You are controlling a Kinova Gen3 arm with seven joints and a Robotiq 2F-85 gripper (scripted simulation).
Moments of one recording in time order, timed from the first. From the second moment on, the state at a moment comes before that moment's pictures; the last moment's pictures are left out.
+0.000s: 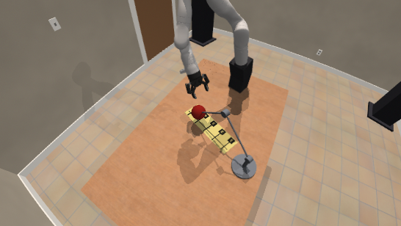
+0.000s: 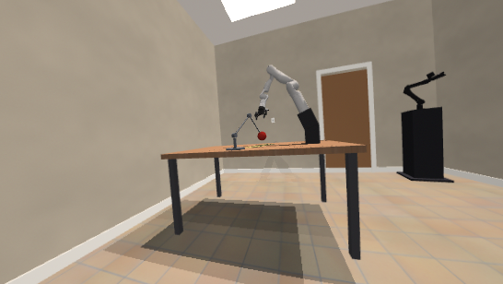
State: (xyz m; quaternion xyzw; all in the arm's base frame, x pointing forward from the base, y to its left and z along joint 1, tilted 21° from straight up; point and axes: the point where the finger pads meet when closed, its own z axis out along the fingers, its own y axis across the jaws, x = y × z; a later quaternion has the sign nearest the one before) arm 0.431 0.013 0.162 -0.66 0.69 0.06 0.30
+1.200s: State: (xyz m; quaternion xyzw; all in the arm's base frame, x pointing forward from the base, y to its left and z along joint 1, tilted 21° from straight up) arm 0.447 0.029 0.143 -0.65 0.72 -0.02 0.27
